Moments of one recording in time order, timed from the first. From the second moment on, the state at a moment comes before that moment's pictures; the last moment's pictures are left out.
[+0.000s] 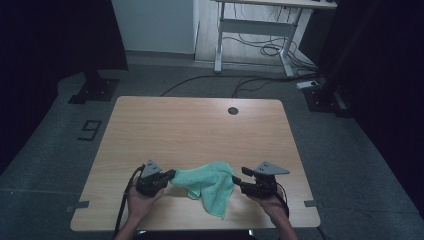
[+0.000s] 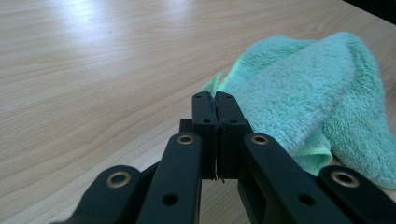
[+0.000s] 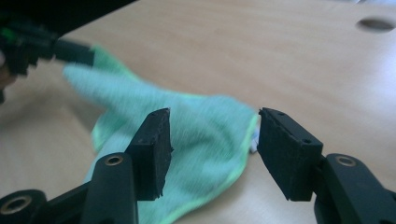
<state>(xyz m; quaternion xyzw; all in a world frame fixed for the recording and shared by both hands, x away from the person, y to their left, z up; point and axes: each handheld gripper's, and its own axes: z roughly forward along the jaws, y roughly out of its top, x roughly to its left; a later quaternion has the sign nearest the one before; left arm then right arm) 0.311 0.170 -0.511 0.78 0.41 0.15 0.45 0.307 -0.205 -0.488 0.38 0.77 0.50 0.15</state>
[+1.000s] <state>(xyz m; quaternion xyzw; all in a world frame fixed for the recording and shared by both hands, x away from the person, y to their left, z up) 0.311 0.166 -0.516 0.79 0.41 0.15 0.44 0.394 -0.147 -0.545 0.38 0.83 0.38 0.13</state>
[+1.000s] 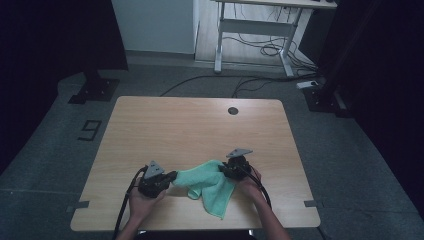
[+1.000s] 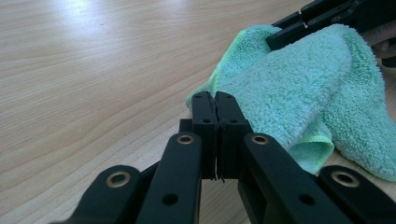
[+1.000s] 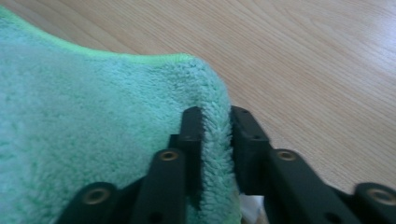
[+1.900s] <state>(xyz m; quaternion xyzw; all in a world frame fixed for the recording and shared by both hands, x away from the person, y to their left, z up) 0.275 0.175 -0.462 0.76 0.36 0.17 0.51 0.292 -0.188 -0.454 0.32 0.74 0.54 0.23</state>
